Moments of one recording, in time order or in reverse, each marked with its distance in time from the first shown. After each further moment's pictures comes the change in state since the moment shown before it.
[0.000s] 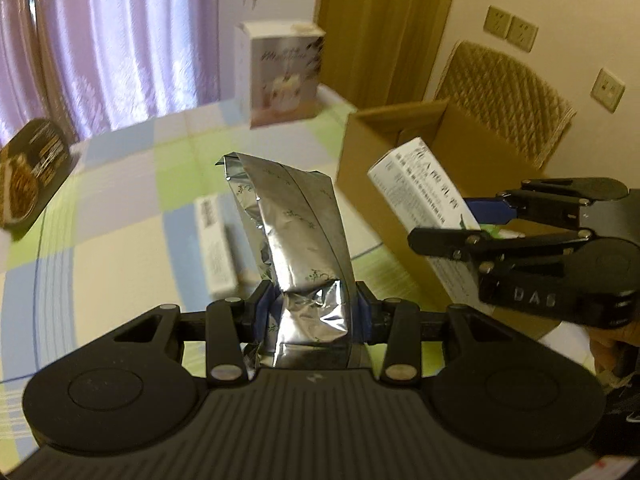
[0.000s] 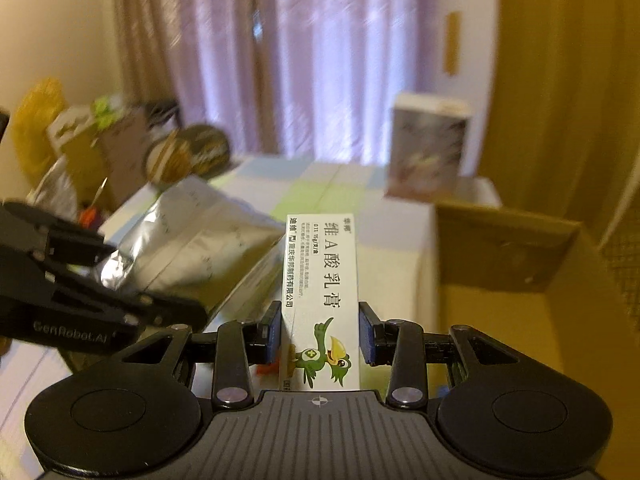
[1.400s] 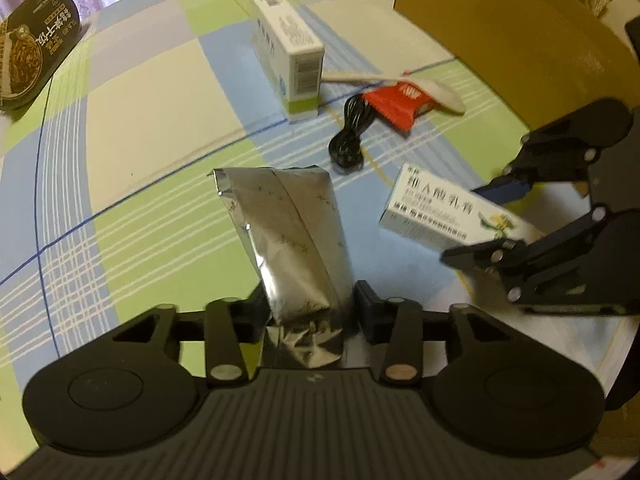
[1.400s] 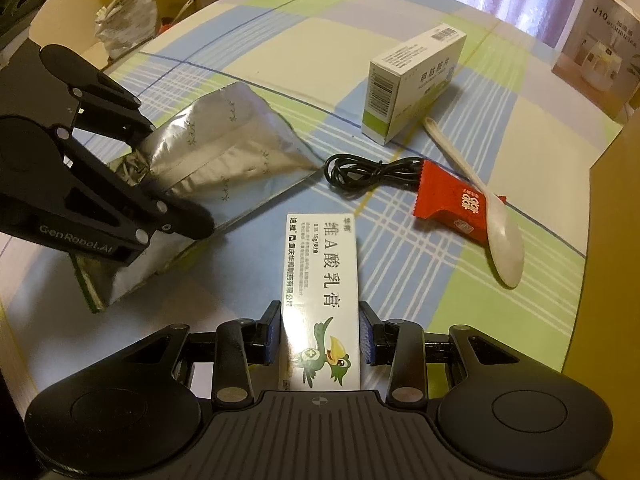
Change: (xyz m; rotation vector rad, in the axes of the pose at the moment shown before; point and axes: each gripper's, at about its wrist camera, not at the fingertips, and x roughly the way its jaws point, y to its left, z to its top) left arm 0.040 0.084 -0.117 0.050 0.369 0.073; right arm 0.105 0.086 -0.095 -0.298 0.483 0.208
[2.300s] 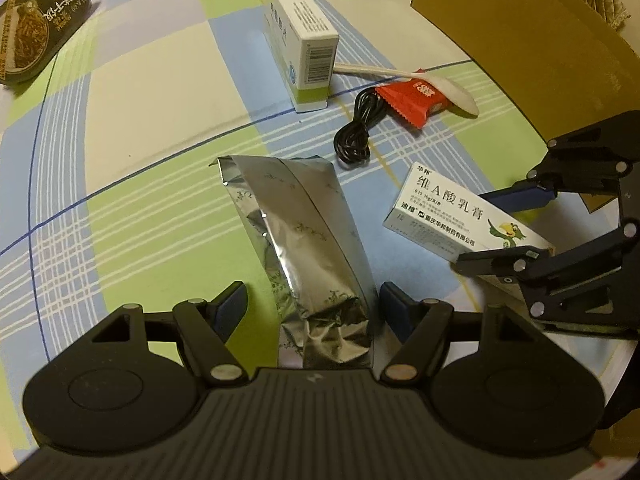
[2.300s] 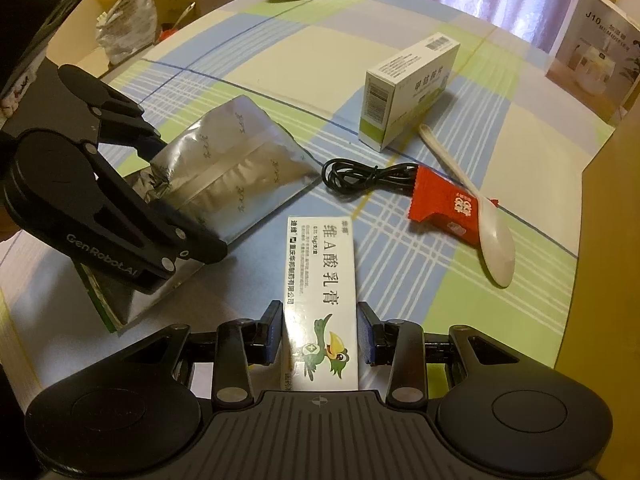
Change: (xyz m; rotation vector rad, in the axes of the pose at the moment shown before) left arm 0.008 0.003 0.004 -0.077 -0.001 -0.014; right arm -0.007 0.002 -0.001 -0.001 -0.016 -0.005
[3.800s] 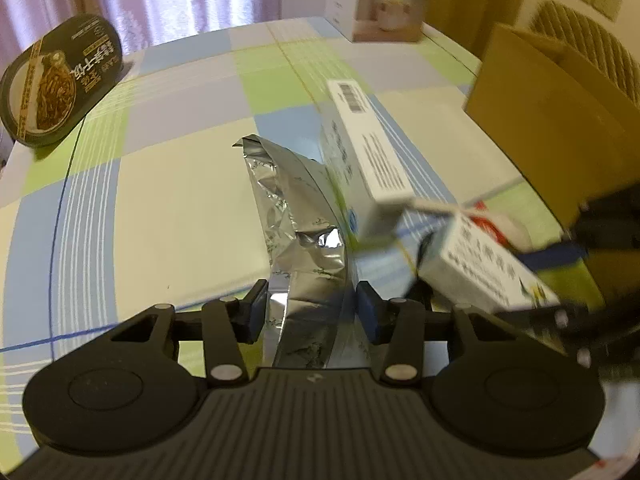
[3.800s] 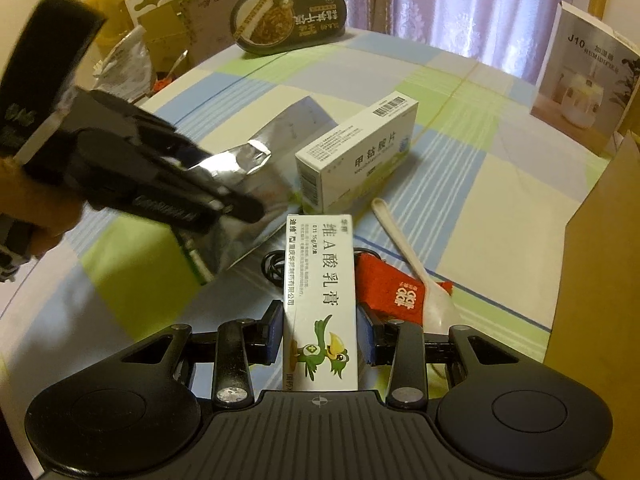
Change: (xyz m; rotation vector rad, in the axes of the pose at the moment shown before) left arm 0.002 0.016 0.063 -0.043 -0.201 0.050; right arm -0.007 -0.051 0.040 0.038 -0.126 0.043
